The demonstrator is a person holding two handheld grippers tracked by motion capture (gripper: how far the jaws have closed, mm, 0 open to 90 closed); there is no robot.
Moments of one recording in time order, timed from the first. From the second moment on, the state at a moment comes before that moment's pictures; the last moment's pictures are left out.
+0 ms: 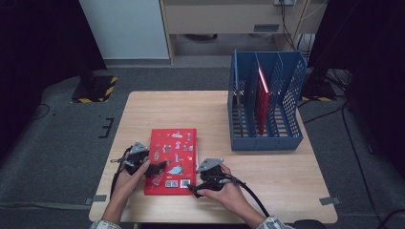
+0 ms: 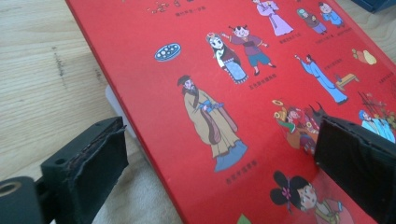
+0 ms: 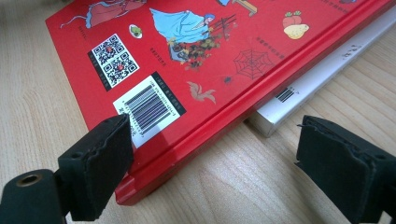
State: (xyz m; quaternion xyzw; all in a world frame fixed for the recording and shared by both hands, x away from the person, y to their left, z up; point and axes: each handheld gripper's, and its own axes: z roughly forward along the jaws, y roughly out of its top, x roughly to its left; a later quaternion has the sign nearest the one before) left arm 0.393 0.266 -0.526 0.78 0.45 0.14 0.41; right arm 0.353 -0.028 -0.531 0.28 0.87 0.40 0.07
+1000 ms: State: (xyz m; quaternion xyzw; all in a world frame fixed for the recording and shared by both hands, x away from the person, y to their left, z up) left arm 0.402 0.270 -0.534 0.77 0.45 0.12 0.44; right arm 0.383 -0.023 -0.534 0.28 0.86 0.42 0.06
